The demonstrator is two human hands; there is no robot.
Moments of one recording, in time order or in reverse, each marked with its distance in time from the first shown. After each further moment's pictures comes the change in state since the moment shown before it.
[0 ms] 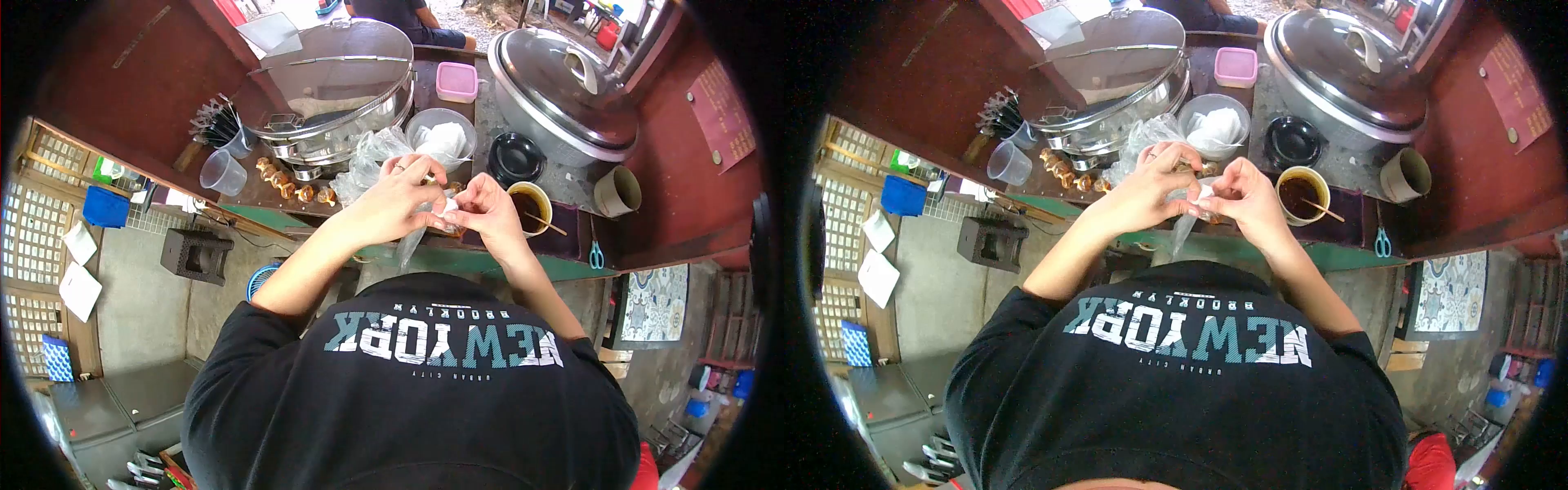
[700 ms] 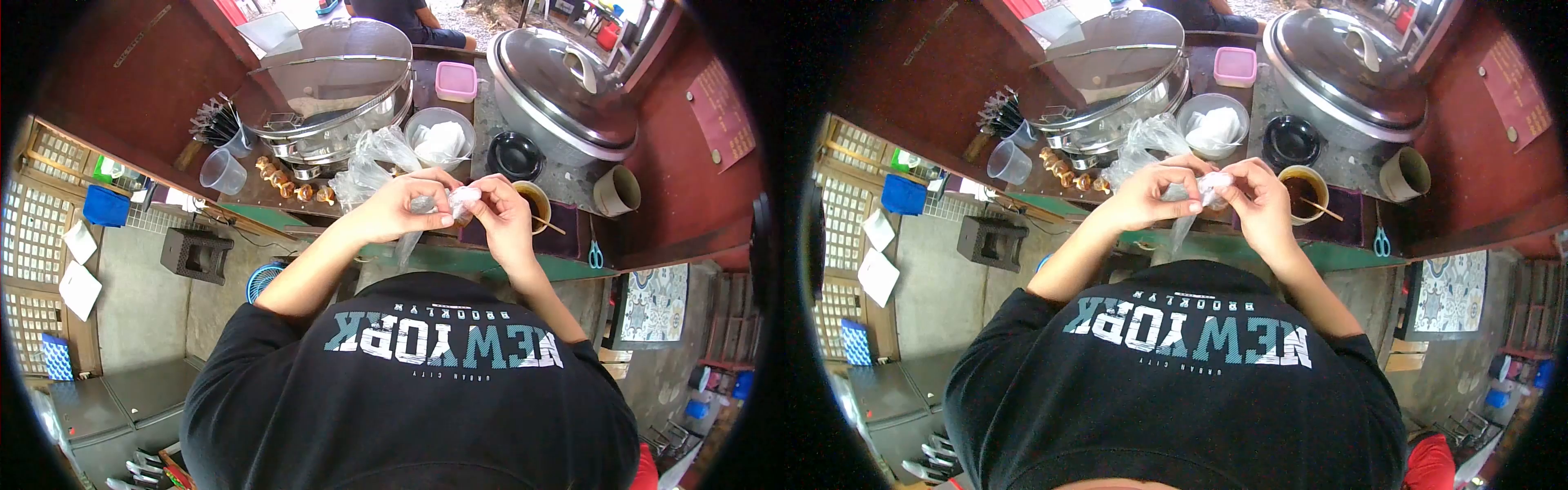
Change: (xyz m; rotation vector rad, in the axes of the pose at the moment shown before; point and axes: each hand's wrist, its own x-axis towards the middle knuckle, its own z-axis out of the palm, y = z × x) left_hand 0.004 -0.006 0.012 -0.676 0.012 -0.033; right_hand -0.012 -0.013 0.008 -0.248 0.191 -0.283
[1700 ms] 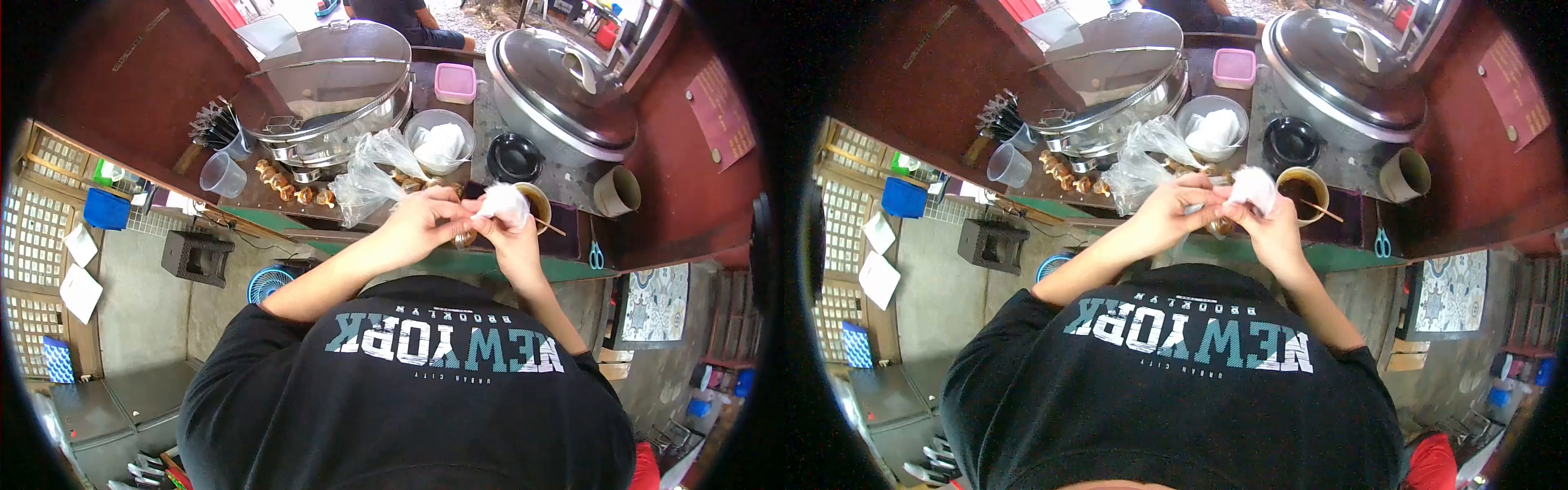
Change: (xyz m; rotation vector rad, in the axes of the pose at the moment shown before) left_hand 0.002 0.007 0.037 0.122 0.135 -0.118; right_hand -0.020 -0.017 -0.010 0.067 -0.054 0.179
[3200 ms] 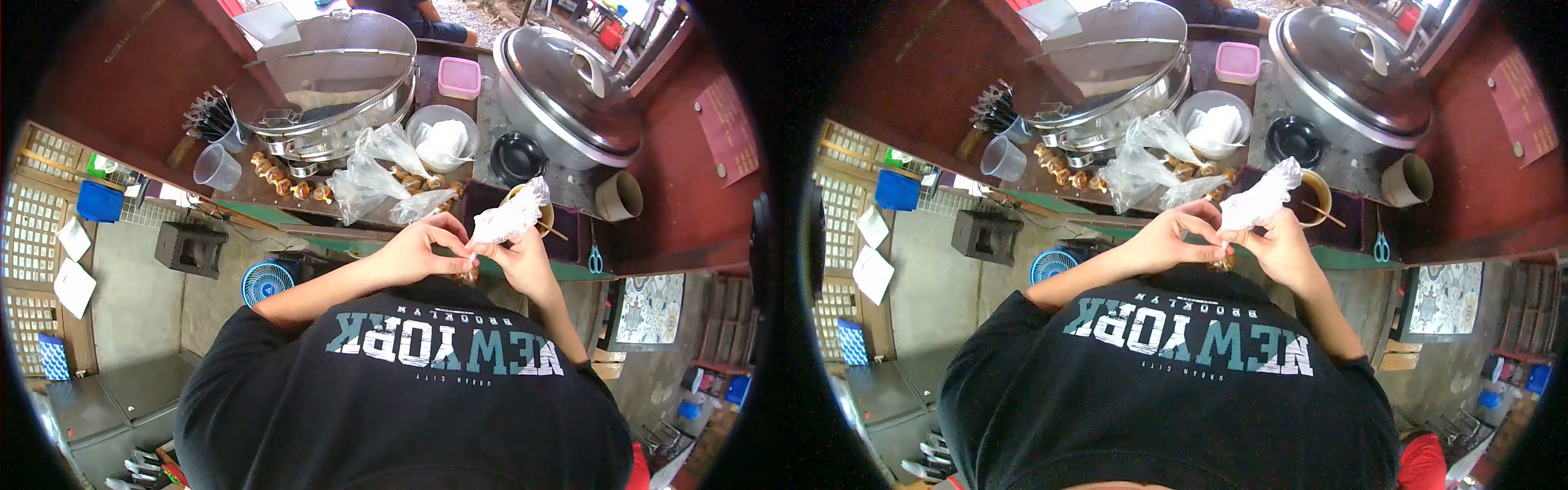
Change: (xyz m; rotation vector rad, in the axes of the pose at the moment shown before) left_hand -0.024 -0.011 0.011 -0.348 -0.131 -0.214; right_hand -0.003 -0.014 -0.009 -0.279 -0.178 0.070
